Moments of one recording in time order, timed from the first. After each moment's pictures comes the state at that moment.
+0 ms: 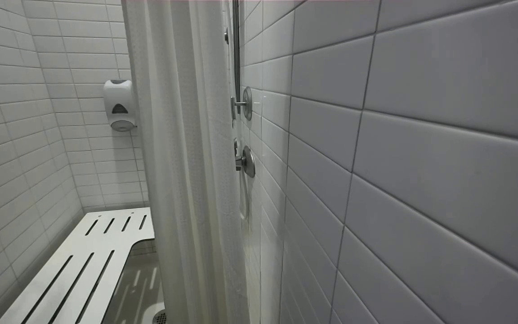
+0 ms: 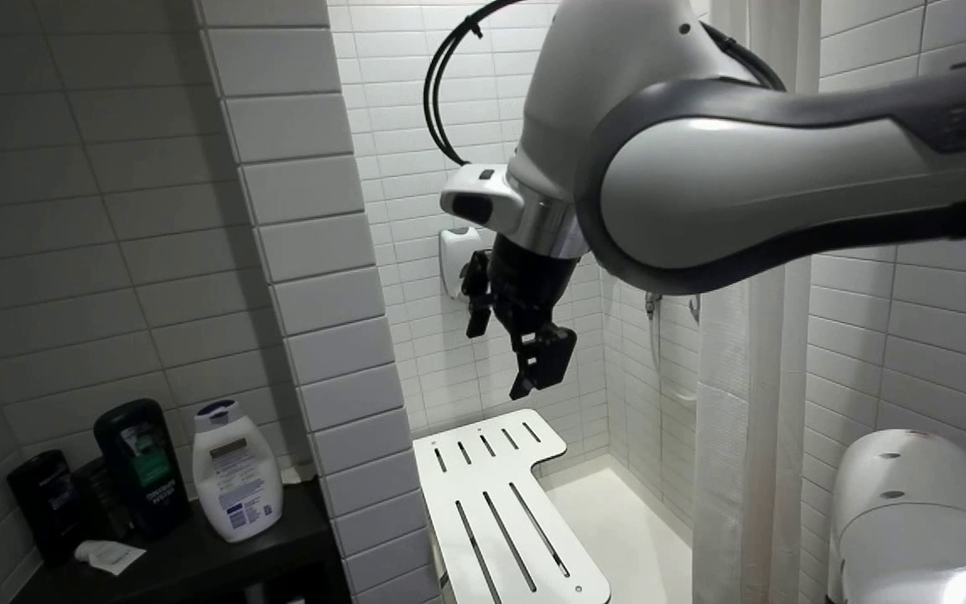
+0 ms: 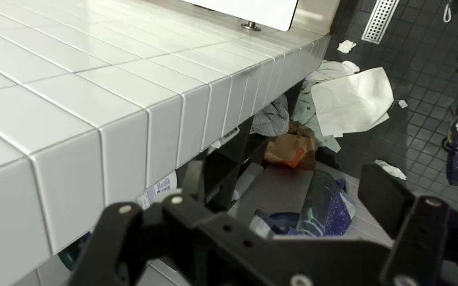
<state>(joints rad) 0.73 -1.09 0.03 -2.69 -0.12 2.13 -1.12</state>
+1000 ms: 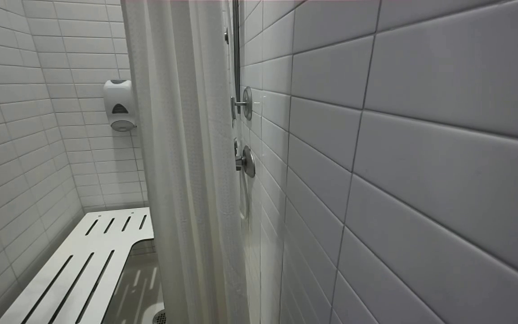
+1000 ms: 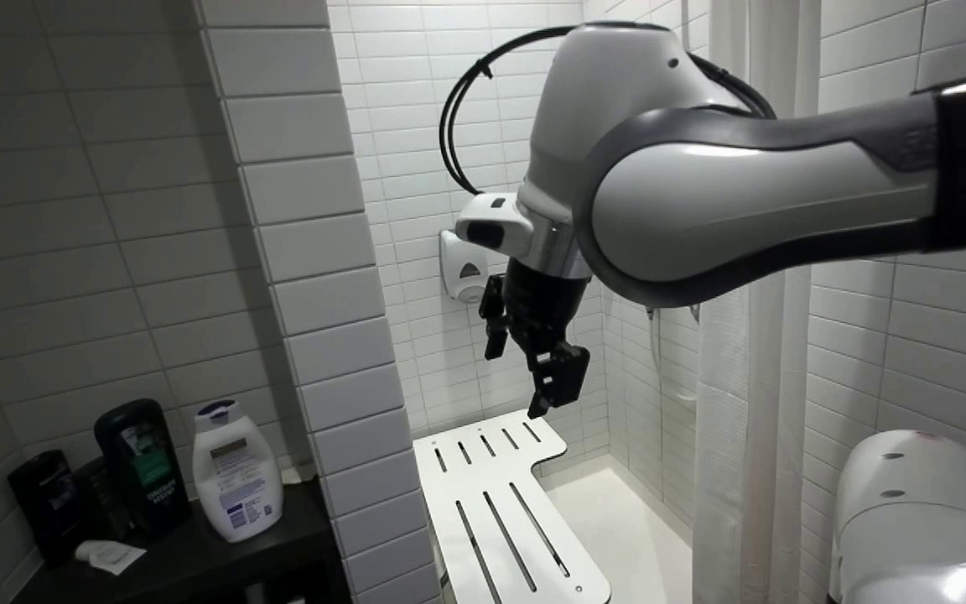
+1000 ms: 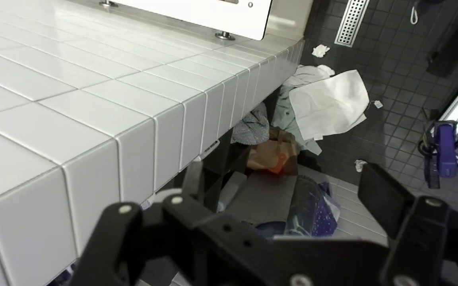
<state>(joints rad) 0.69 -1.08 0.01 -2.73 -0.09 2.10 -1.14</state>
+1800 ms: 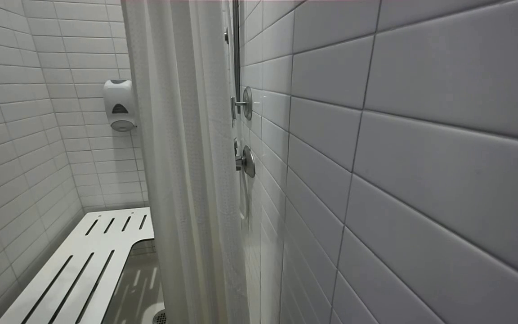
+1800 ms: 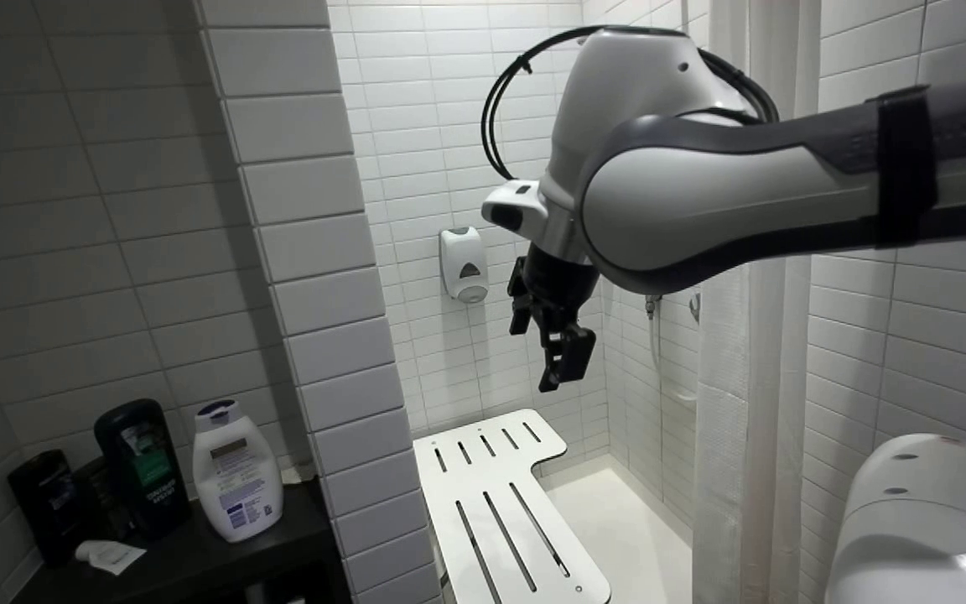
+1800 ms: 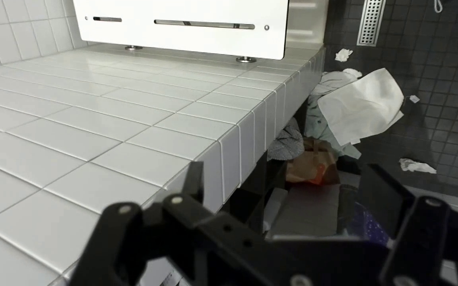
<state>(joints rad) 0.55 -1.08 0.01 -2.73 -0.09 2.15 -1.09</state>
